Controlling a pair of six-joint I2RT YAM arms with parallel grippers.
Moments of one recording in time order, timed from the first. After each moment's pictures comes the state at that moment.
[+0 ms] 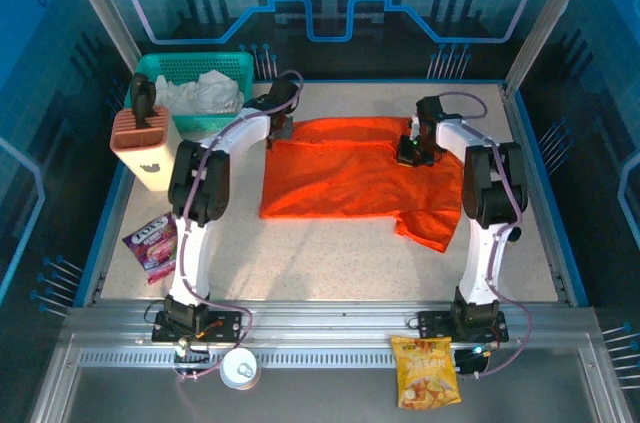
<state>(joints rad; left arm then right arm) -0.31 2.16 1.78 -0.64 -0.35 -0.15 0.09 2.05 1.48 -0.67 -0.26 0.32</state>
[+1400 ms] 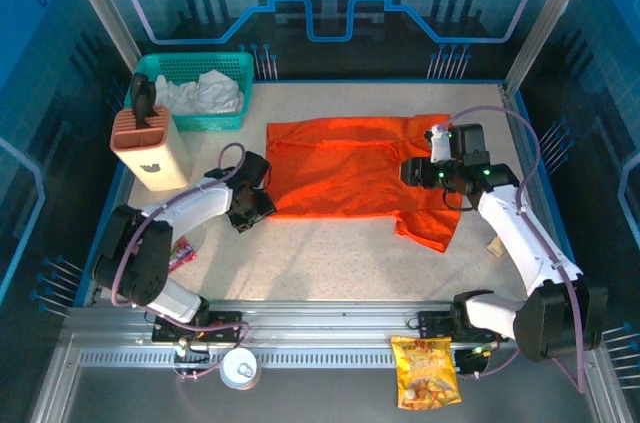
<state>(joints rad) -0.37 1.54 0.88 -0.68 0.00 -0.96 0.15 1.19 0.98 -0.65 -0.30 0.20</state>
